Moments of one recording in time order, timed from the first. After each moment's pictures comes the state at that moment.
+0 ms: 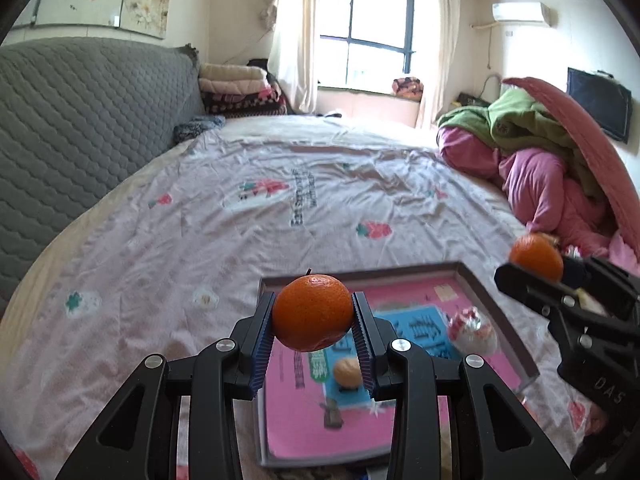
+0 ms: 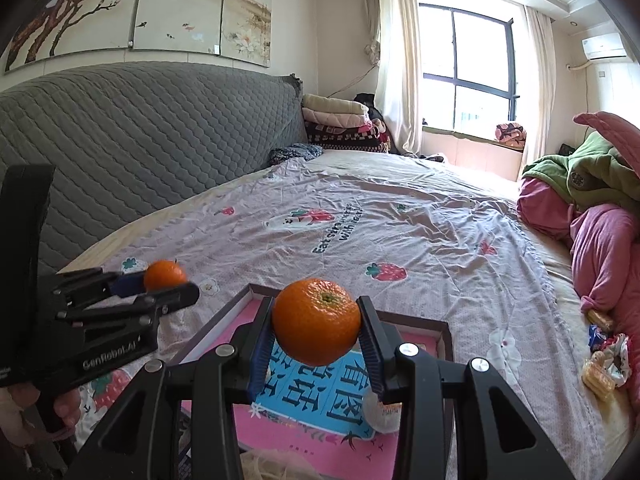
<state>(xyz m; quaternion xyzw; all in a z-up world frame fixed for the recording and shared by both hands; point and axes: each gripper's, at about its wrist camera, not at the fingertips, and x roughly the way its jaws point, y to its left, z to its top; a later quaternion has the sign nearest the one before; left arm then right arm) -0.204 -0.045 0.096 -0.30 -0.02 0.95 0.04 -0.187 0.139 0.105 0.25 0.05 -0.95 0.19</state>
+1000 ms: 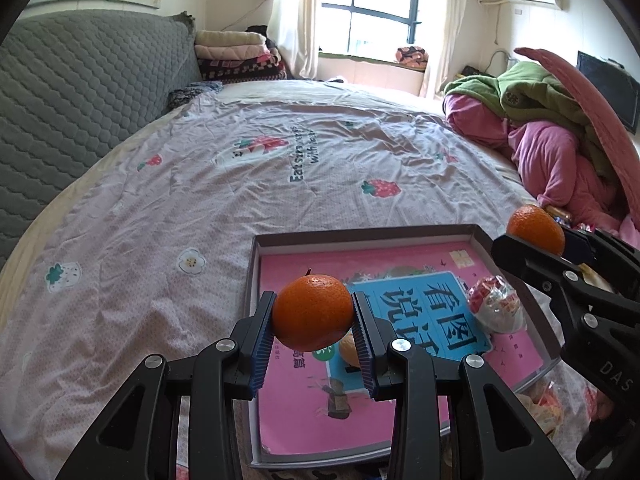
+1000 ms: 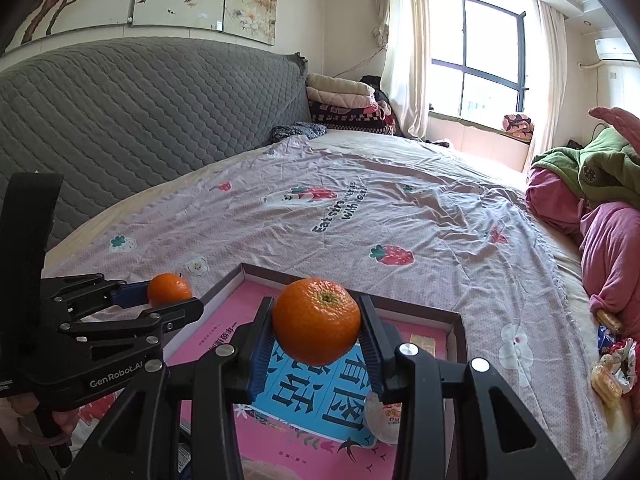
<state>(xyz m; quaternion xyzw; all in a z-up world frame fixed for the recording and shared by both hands) -0.227 -0.042 0.050 -0.36 -0.02 0.93 0.04 -0.216 0.128 0.074 0.28 0.07 -0.94 0.19</state>
